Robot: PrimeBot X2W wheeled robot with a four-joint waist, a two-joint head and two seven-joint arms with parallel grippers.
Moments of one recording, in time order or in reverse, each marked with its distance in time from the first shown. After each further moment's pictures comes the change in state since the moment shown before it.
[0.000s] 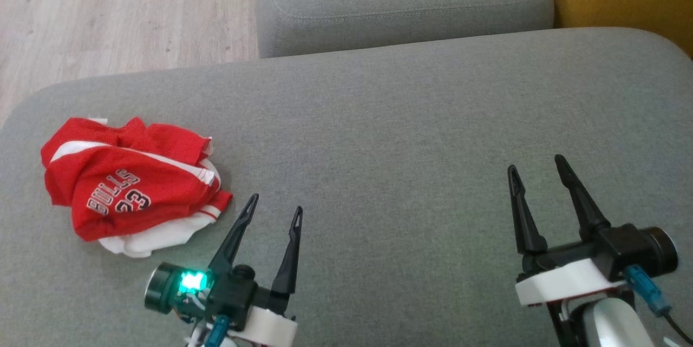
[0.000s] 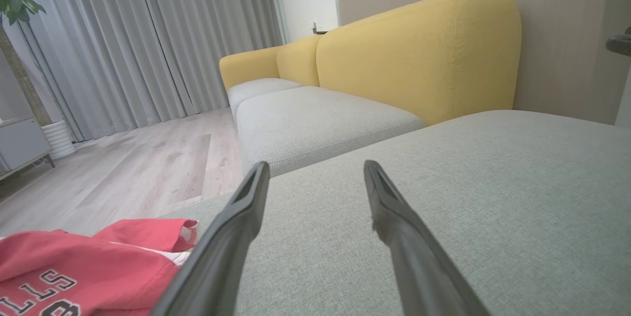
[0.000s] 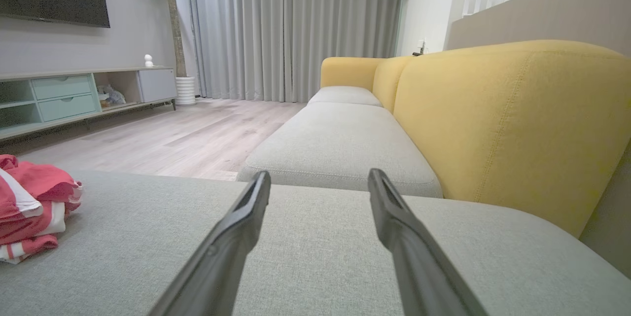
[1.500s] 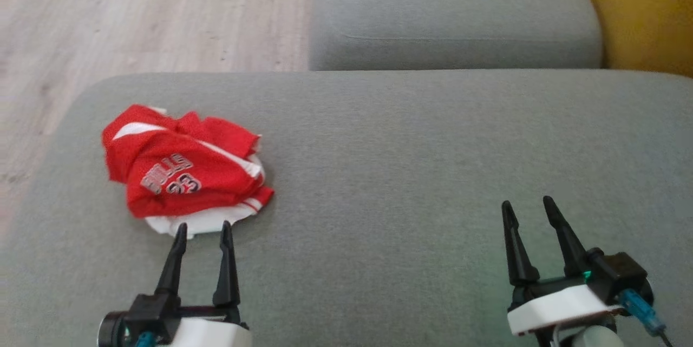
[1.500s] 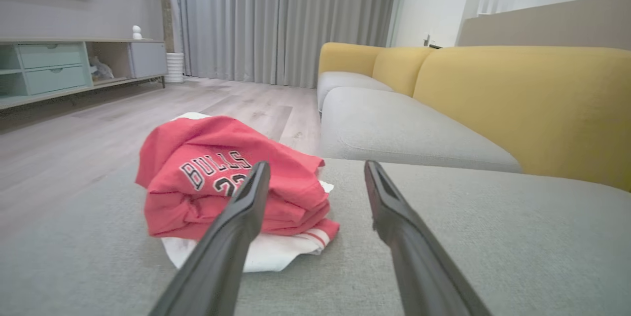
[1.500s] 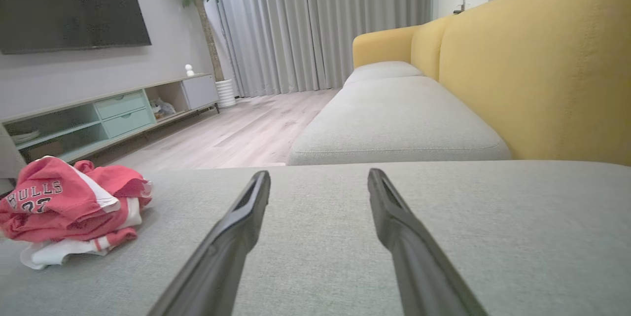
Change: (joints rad) left arm 0.146 -0.175 0.392 0.068 -0.038 -0.193 -0.049; right arm 0.043 -0.001 0.035 0.138 0.175 0.000 -0.046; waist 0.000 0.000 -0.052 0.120
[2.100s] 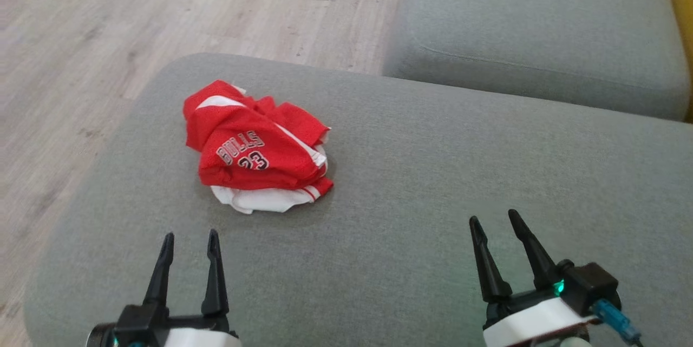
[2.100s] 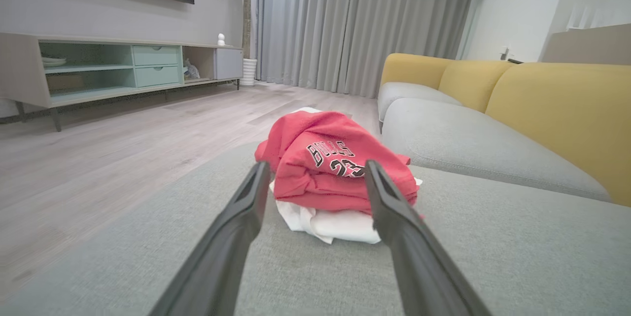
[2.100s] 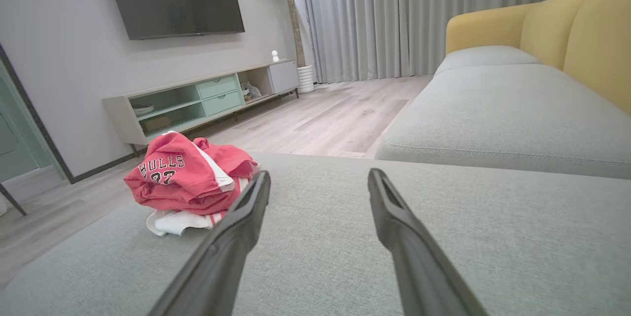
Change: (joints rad) left arm 0.034 -0.001 0.051 -0.011 0.016 -0.013 0.000; right arm 0.023 0.000 0.114 -0.003 0.056 0.000 -0.002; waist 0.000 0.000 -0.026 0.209
